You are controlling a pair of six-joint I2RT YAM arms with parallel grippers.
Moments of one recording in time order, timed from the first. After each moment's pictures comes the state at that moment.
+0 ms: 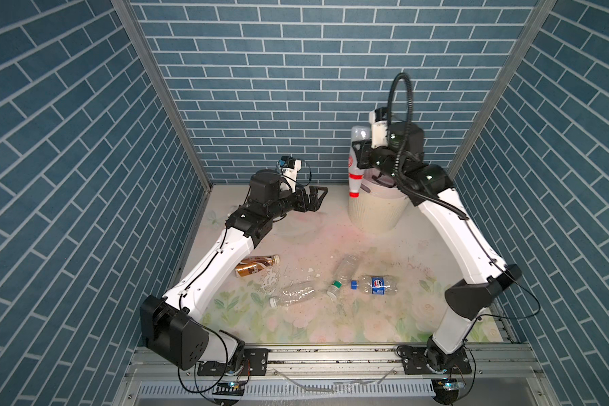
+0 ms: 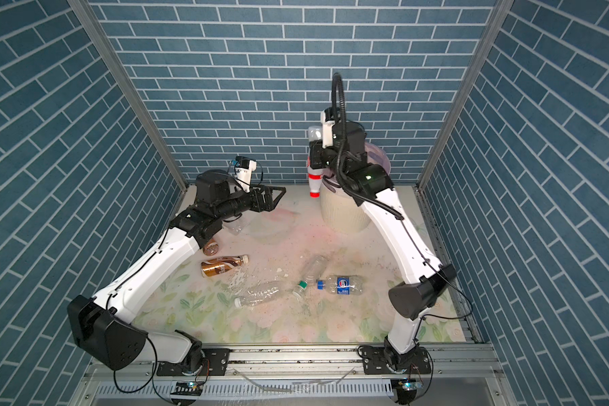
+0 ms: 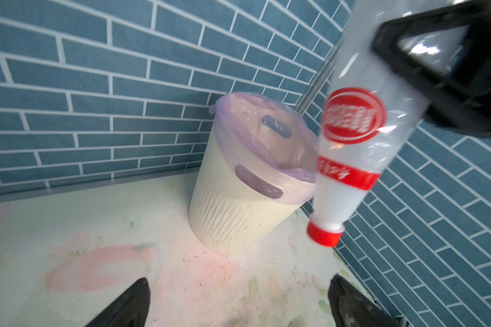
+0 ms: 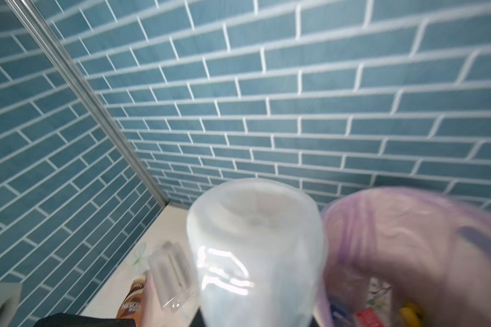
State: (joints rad) left arm -0.46 1.41 1.41 -0.23 0.32 -0.36; right arm 0.59 1.70 2.18 -0.61 0.13 0.16
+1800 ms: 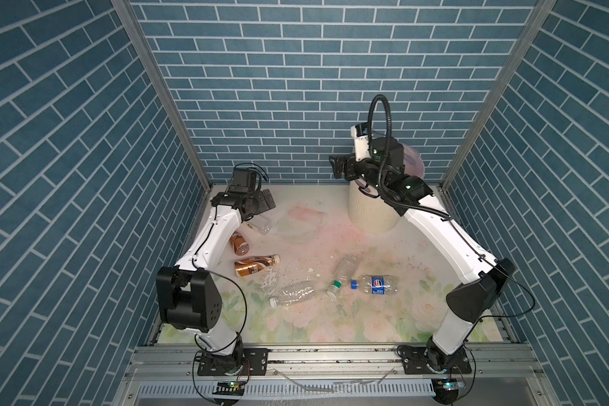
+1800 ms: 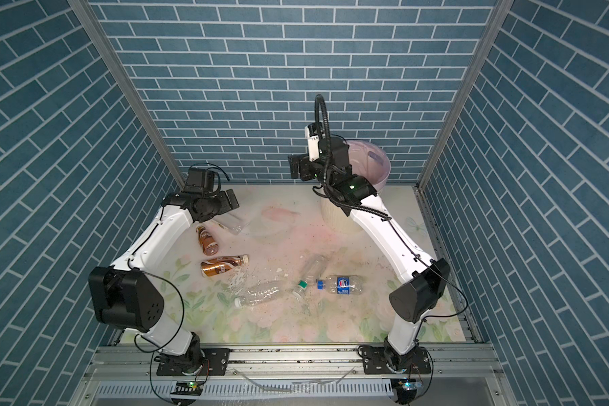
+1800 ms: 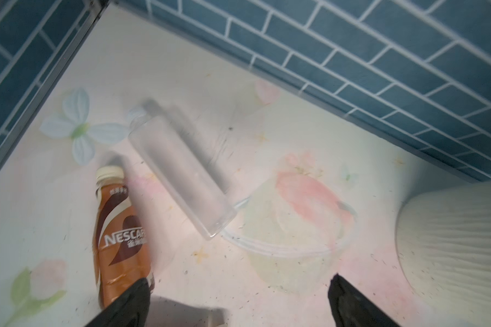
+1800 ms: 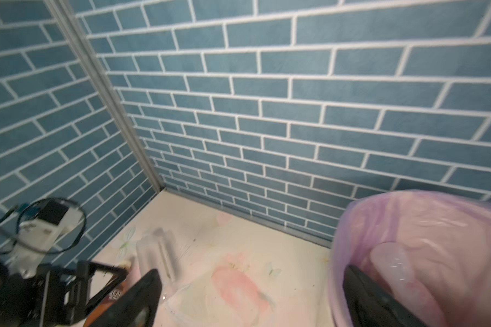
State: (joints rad) left arm -0.13 1.65 1.50 -0.75 -0.10 -0.54; right arm 0.68 1.77 1.95 -0.42 0.07 0.11
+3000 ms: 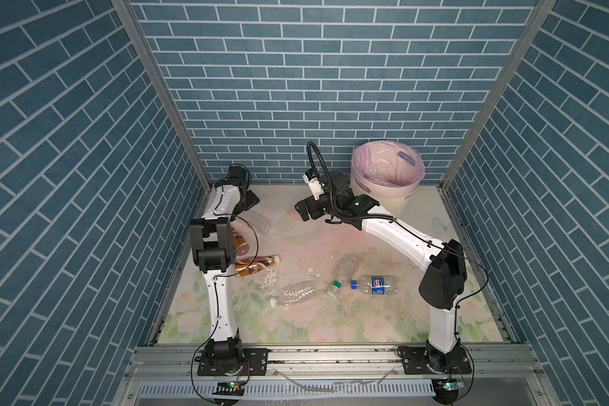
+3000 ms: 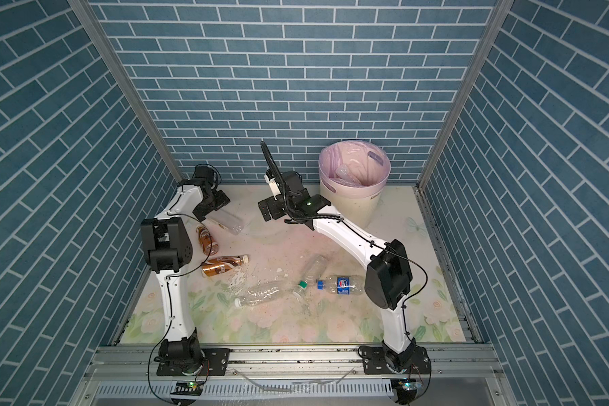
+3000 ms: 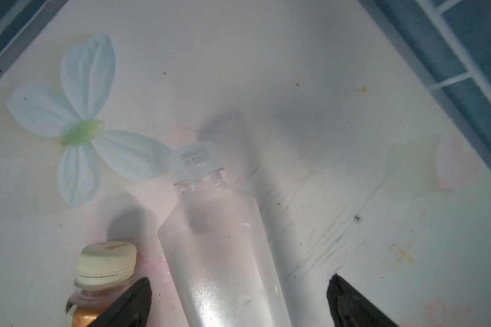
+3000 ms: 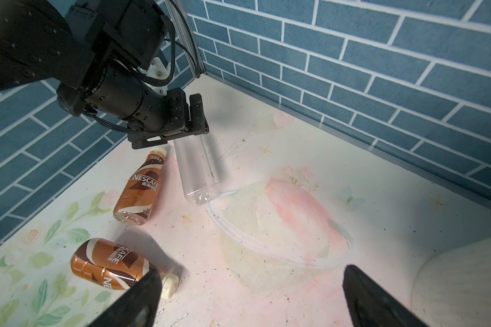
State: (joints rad) left arm 0.05 2.32 2.05 -0.90 -0.14 -0.68; right arm 0.82 1.97 1.87 -0.47 -0.01 0.11
